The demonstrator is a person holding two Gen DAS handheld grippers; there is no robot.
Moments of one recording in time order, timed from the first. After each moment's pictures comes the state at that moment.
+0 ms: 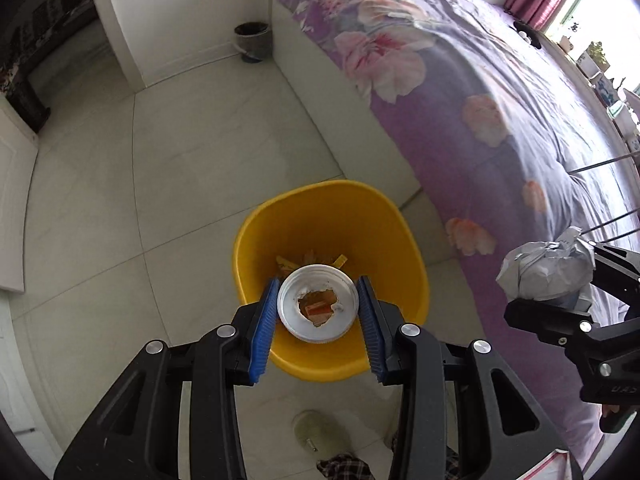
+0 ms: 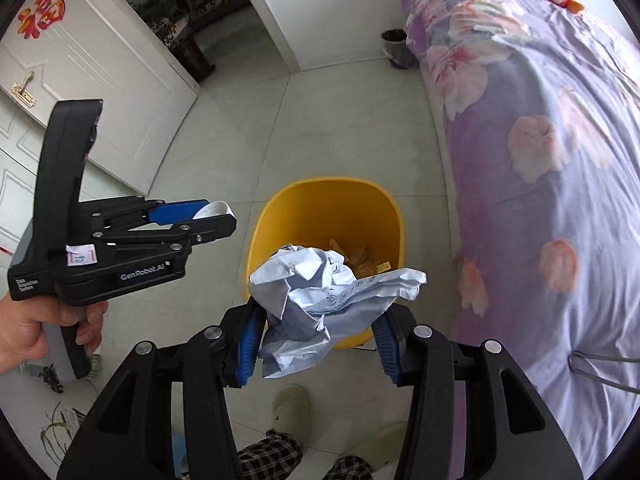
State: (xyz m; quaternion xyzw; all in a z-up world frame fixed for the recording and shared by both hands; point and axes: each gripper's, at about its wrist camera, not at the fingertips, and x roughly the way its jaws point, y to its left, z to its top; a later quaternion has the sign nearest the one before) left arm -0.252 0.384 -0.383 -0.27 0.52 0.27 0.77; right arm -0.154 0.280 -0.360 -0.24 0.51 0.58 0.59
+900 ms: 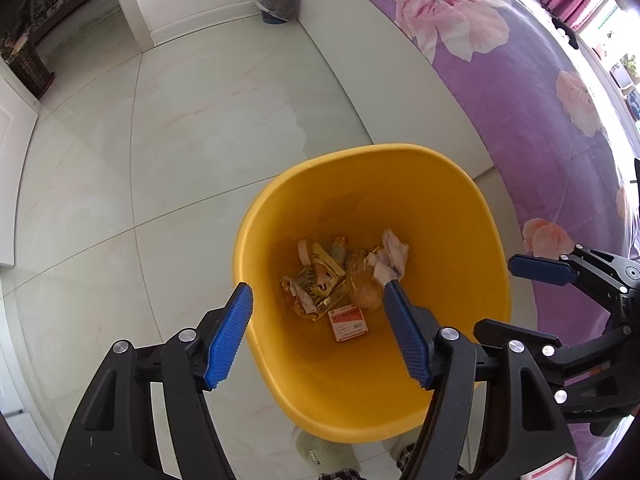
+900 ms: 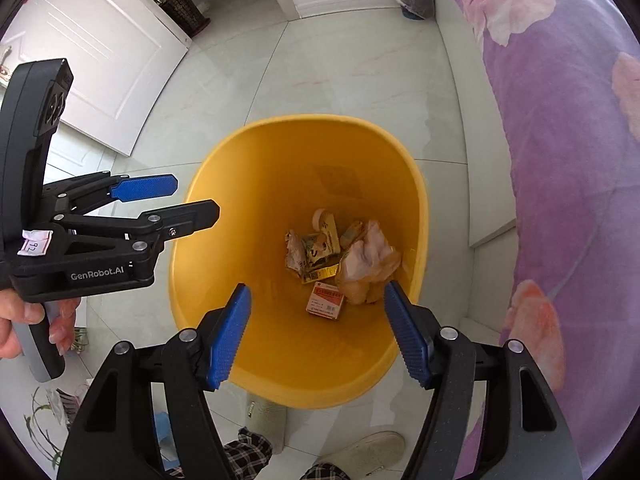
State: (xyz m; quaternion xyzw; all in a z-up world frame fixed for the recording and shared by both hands) left arm -0.250 0.420 -0.468 -0.30 0.54 0.29 0.73; right arm -0.153 0.324 -0.462 -0.28 0.54 0.57 0.55
